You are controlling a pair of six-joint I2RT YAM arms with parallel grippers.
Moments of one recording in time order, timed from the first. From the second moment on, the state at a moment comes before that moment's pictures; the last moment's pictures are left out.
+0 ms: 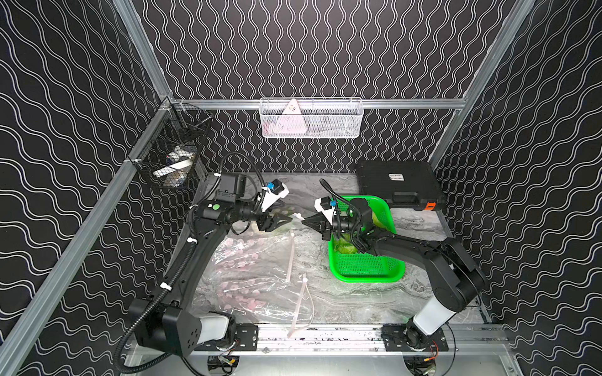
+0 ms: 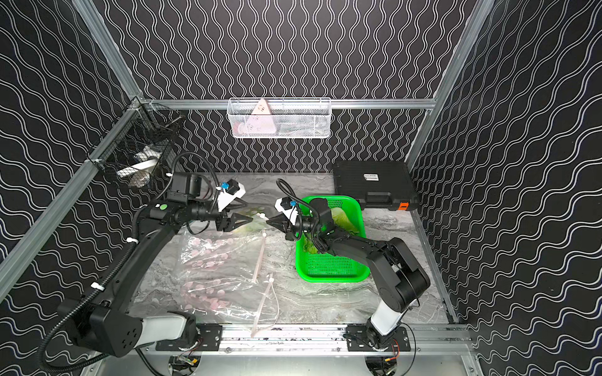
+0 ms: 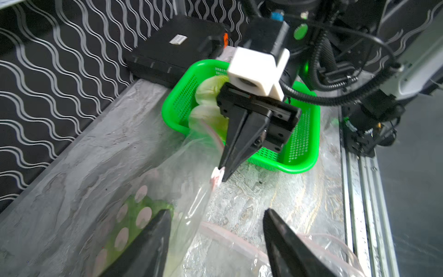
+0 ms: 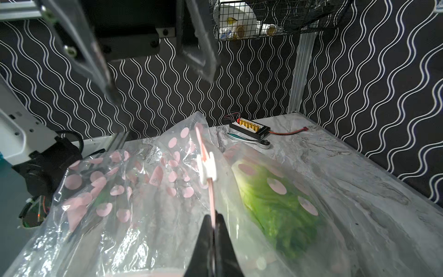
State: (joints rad) left arm -0.15 1.34 1.34 -0.83 0.81 0.67; right arm 0.61 1.69 0.94 0.61 -0.80 -0.05
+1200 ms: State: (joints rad) left arm -0.18 1.34 1.28 -0.67 0.77 0.64; right arm 0.61 1.64 0.94 0.57 -0.85 -0.07
